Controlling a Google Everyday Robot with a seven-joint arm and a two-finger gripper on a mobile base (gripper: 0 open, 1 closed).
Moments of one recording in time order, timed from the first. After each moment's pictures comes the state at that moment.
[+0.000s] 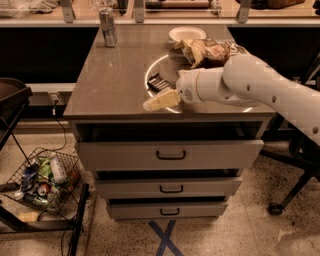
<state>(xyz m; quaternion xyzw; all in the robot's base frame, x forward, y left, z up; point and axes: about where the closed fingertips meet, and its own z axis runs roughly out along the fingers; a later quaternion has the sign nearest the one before) 0.673 -0.022 0.840 -0.40 0.75 0.22 0.48</state>
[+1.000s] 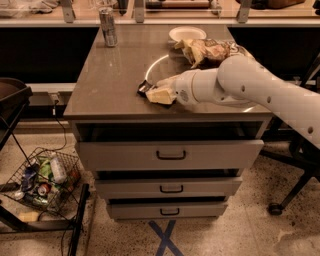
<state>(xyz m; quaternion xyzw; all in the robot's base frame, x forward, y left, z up) 0.672 -0.011 0.834 -0.40 0.75 0.22 0.48</state>
